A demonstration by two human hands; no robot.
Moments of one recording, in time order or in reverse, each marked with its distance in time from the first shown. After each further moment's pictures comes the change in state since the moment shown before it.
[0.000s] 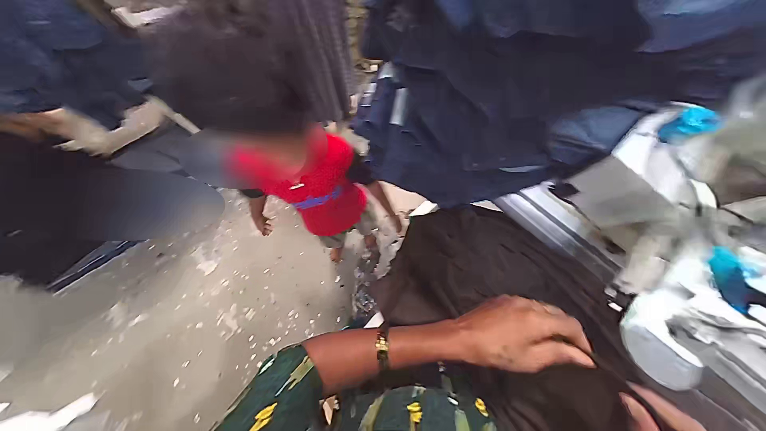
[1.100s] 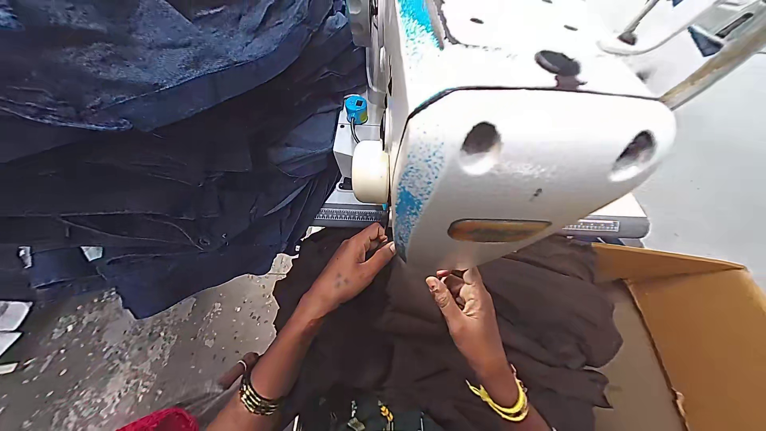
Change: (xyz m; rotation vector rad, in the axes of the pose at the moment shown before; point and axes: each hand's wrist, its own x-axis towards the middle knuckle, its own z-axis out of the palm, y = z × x) left_hand 0.102 0.000 -0.018 0.079 -0.220 -0.357; right_hand 0.013 0.014 0.023 0.558 0.392 0.461
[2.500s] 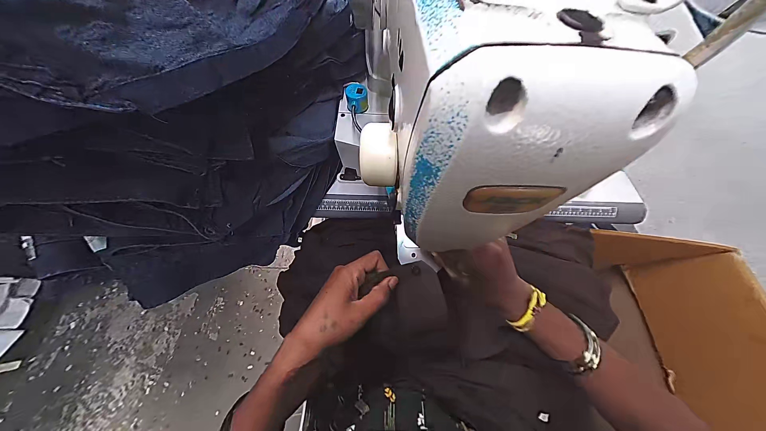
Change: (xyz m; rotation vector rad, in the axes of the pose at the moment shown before) left_hand -0.052 -0.006 -0.001 -0.057 -0.111 0.048; right_hand 0.063 -0.019 -0.023 -0.834 -0.097 -0.877
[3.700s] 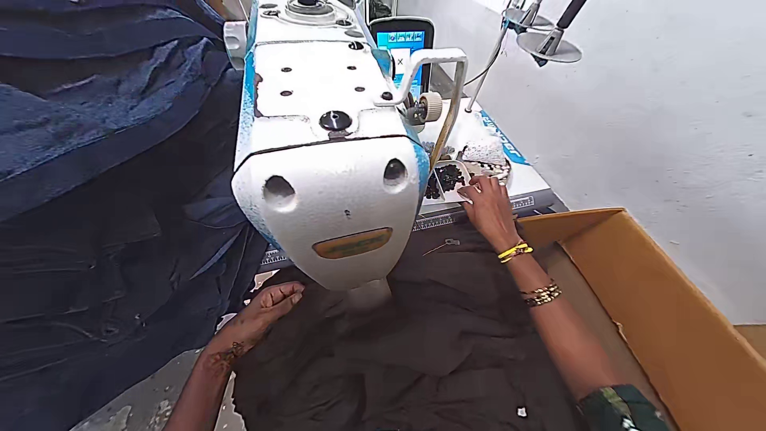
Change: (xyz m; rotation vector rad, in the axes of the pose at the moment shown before) left_hand 0.039 -0.089 -0.061 -0.255 -0.152 -0.155; right_hand -0.071 0.180 -0.043 -0.458 -0.293 0.590
